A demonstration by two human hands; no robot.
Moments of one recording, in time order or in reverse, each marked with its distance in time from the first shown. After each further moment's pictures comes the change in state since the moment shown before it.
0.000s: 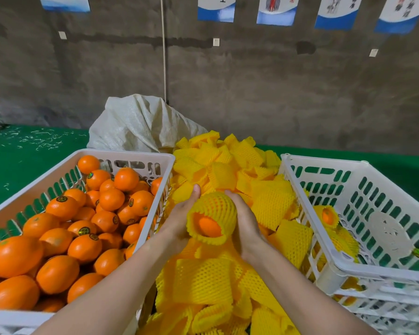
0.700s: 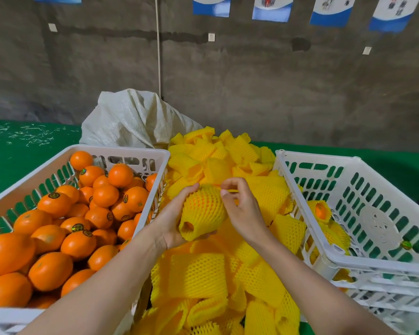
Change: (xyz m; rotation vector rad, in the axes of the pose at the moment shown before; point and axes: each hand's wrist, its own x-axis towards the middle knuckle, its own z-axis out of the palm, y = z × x) left_hand -0.005 0.009 -0.001 -0.141 -0.153 -0.273; right_hand 0.007 -0.006 -0.024 -0.627 0.021 -0.624
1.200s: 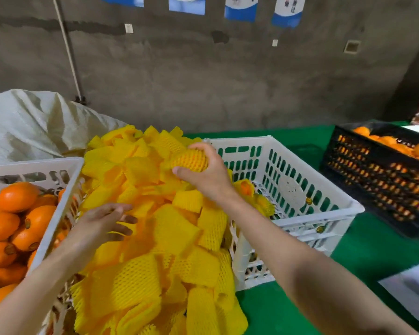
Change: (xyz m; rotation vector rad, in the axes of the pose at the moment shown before) left_hand 0.019 -0.012 -0.014 0.583 0.141 0.347; right_hand 0.008 -0.015 -0.092 -0.030 0.217 0.074
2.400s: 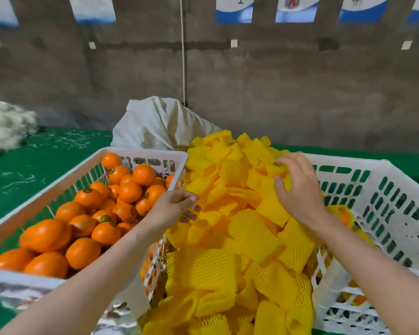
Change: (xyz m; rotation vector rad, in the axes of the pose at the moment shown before) left_hand -0.033 0.015 -0.030 0.084 0.182 0.046; right_hand 0.016 0.030 0.009 -0.525 0.036 -0.521
